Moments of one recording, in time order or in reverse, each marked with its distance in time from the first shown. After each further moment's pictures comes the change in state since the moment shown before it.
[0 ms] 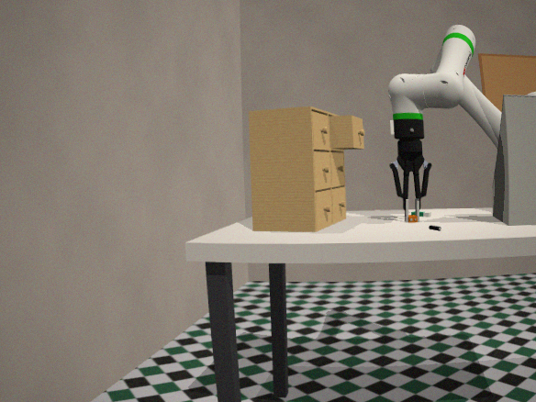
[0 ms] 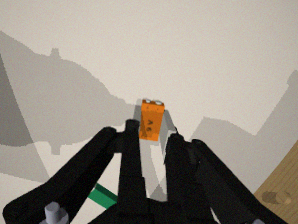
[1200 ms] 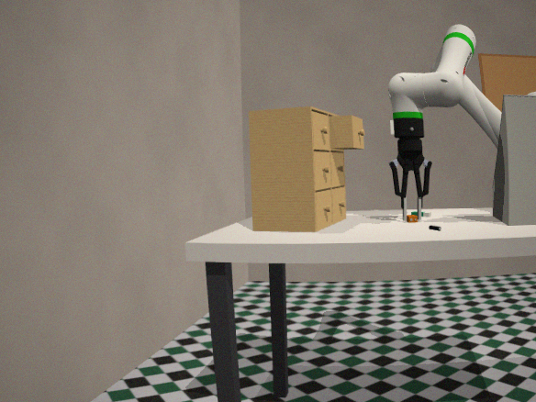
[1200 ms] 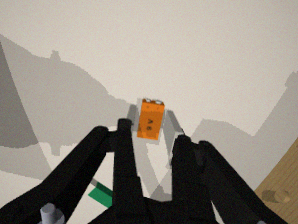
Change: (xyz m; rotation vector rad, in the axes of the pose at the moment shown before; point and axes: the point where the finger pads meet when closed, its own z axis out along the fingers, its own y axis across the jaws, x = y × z) arm 0.000 0.000 -0.003 0.000 0.000 0.000
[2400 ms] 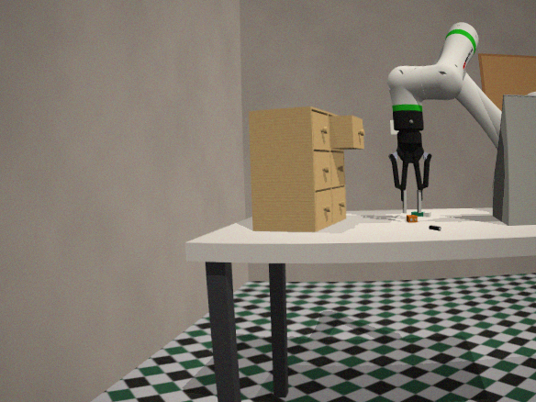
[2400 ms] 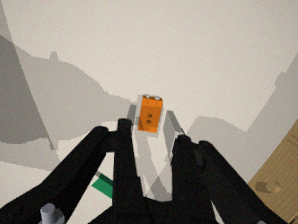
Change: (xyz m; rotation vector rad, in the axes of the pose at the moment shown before) arm 0.000 0.000 -0.021 0.000 0.000 0.000
